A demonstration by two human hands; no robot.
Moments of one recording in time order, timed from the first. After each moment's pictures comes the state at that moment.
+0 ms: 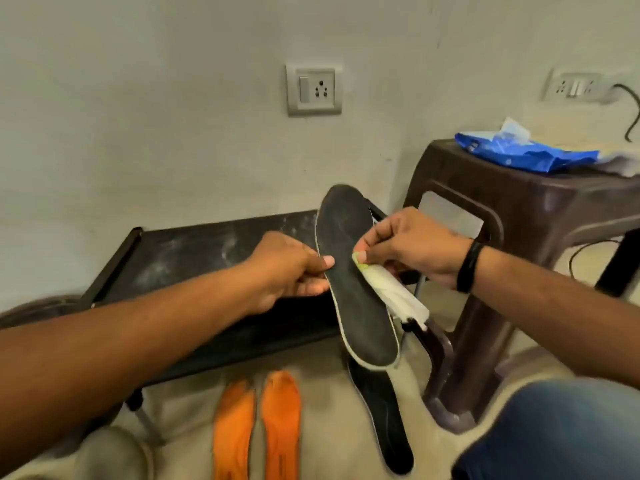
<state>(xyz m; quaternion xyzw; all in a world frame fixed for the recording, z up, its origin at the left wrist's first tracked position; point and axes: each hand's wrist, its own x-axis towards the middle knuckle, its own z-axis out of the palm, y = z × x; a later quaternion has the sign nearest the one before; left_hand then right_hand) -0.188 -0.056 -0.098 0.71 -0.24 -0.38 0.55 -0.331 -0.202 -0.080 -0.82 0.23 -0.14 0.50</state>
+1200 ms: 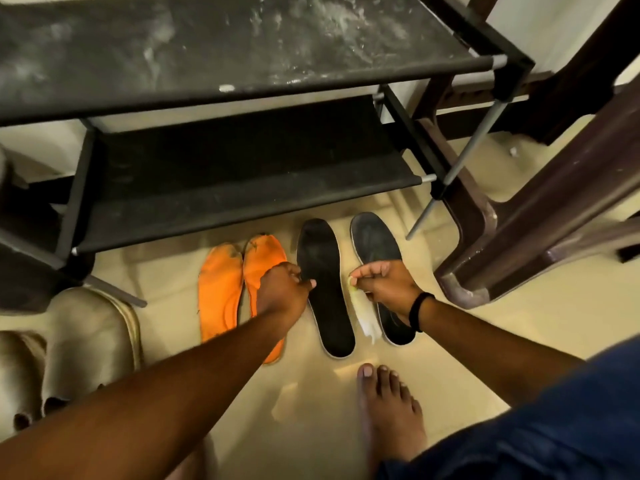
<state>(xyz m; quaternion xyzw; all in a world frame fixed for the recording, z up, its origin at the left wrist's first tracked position) -0.202 -0.059 -0.453 0.88 -0.13 -0.29 0.35 -0.338 -0.193 -0.424 -0.65 0.43 -0.04 0.63</state>
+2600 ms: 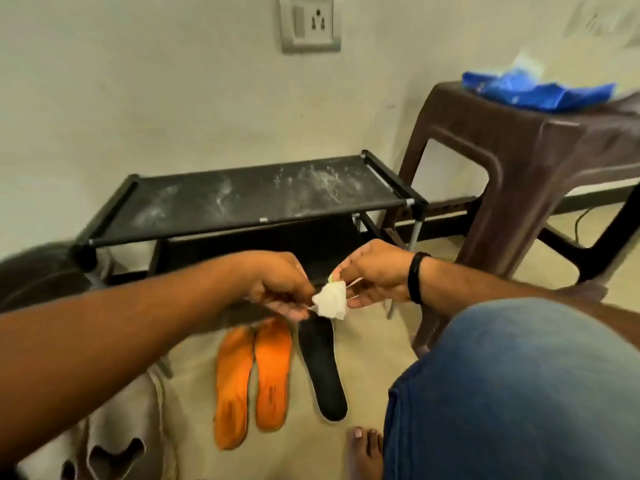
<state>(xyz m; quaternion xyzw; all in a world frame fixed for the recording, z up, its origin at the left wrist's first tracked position) -0.193 -0.046 -0.176 0.77 -0.27 -0.52 0.26 -0.336 -0.170 -0.169 -0.68 0.34 0.04 0.65</state>
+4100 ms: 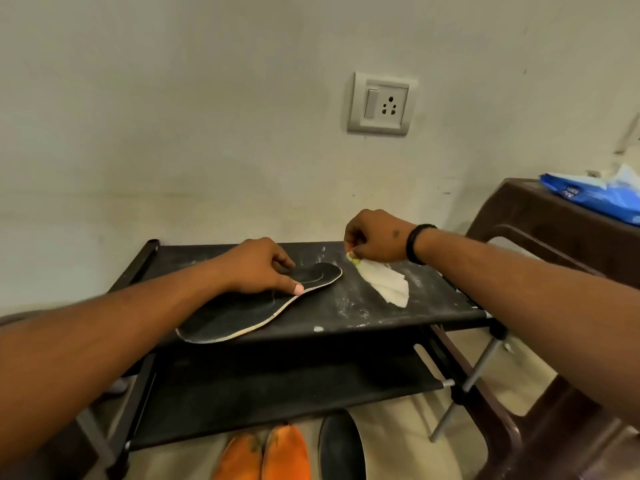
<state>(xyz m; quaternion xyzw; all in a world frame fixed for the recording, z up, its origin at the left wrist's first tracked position) 0.005 -0.064 -0.126 0.84 -0.48 -0.16 0.21 -0.130 -0.263 -0.081 -0.98 0.15 -0.02 0.09</state>
